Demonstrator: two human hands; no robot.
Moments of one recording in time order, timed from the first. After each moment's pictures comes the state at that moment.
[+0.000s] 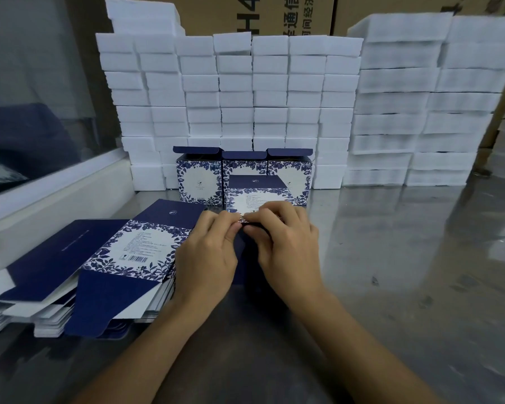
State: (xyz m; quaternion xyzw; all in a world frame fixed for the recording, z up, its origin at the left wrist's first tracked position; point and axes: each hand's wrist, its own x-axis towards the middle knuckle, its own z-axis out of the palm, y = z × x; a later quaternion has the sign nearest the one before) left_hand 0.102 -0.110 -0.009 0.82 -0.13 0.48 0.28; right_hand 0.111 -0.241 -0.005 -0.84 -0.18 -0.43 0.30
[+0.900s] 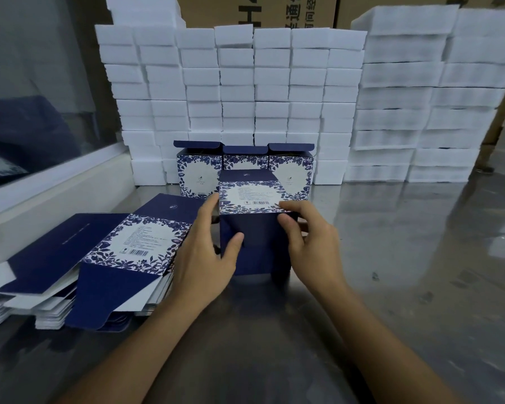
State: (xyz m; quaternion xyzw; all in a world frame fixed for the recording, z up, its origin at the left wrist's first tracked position) left_hand 0.111 -0.096 -0.028 0.85 -0.08 0.35 0.39; right_hand 0.128 -0.275 -0.019 -0.78 -0.13 -0.33 0.52
